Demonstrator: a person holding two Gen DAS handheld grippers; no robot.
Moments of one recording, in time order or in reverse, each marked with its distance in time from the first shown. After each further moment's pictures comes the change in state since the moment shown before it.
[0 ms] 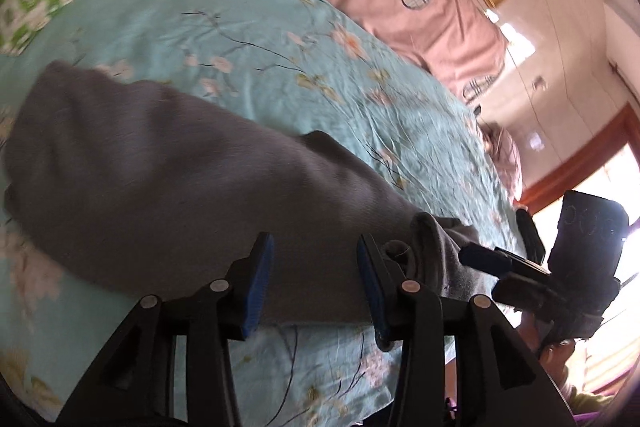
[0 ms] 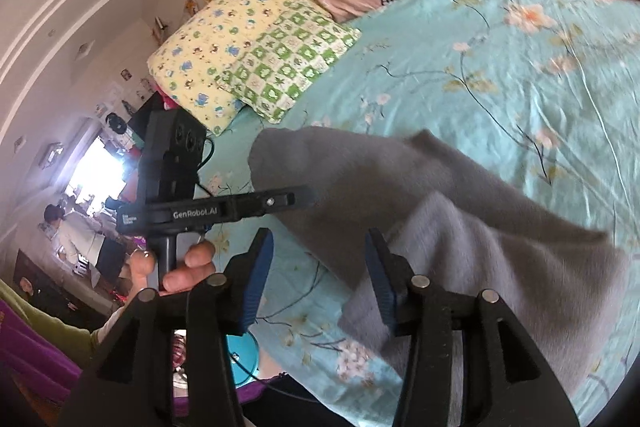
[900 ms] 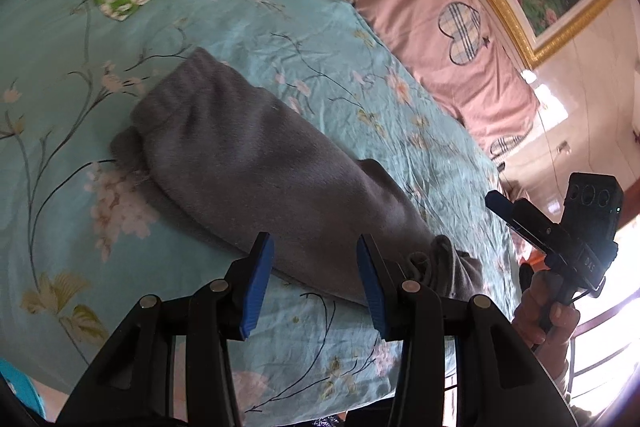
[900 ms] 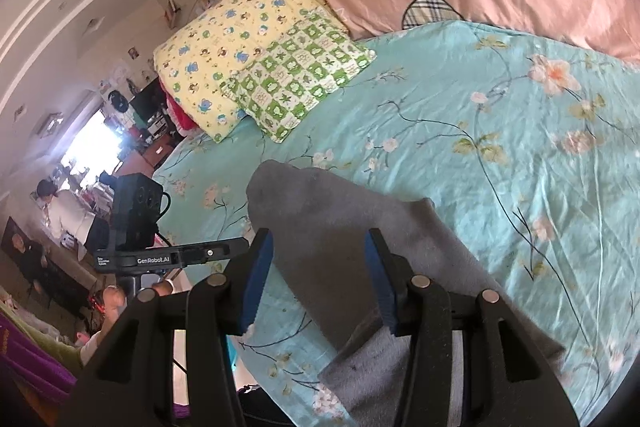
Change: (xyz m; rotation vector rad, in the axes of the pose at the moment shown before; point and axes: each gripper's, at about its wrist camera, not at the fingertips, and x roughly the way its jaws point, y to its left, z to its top) left arm -0.062 0.036 -0.023 -0.191 -0.116 0.086; right arm 0.007 0.008 0.066 -0.115 0.026 -0.008
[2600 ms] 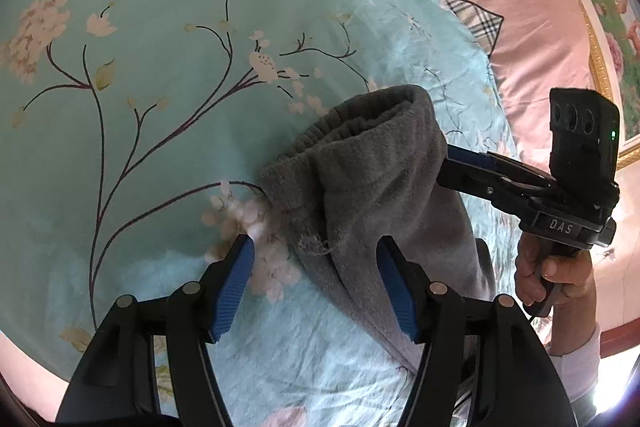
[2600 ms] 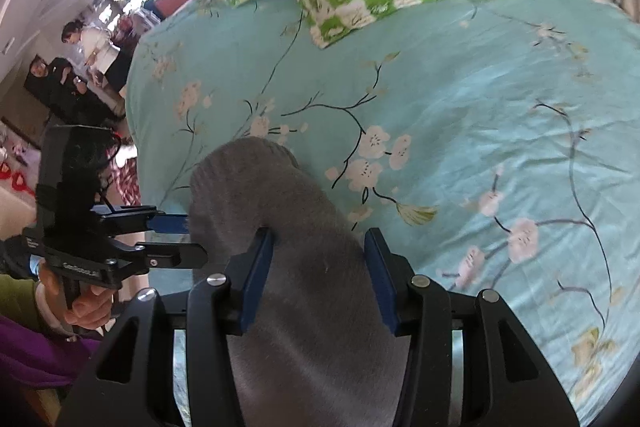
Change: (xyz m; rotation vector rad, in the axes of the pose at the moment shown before) left arm 0.025 0.103 0.034 -0.340 -0.021 0.221; right arm 0.256 0.019 0.085 -0.398 0.568 0.151
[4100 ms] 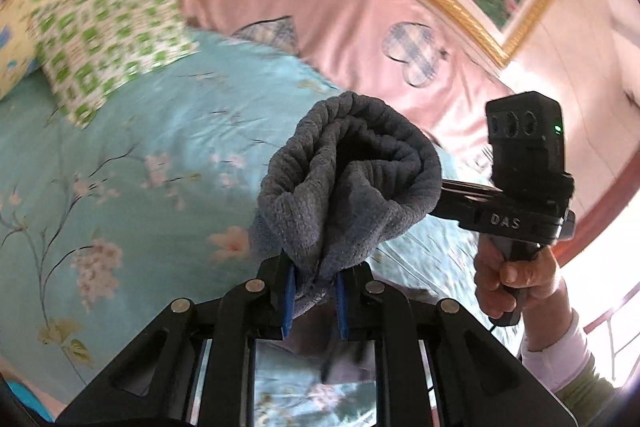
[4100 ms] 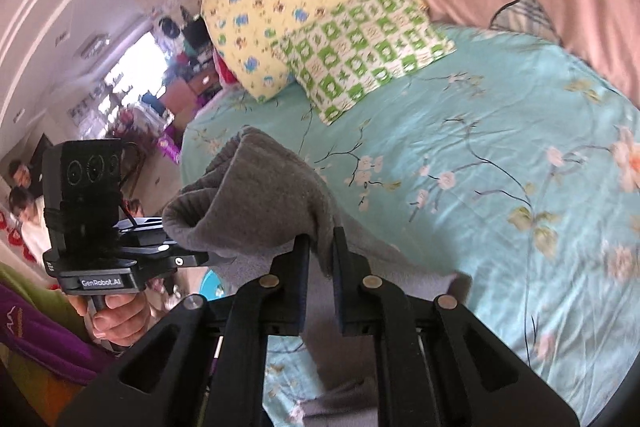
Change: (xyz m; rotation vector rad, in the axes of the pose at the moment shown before) left arm -0.100 -0.188 -0.085 0.528 -0.141 -0.221; right arm -0.177 0.046 -0.116 0.173 -0.383 -0.014
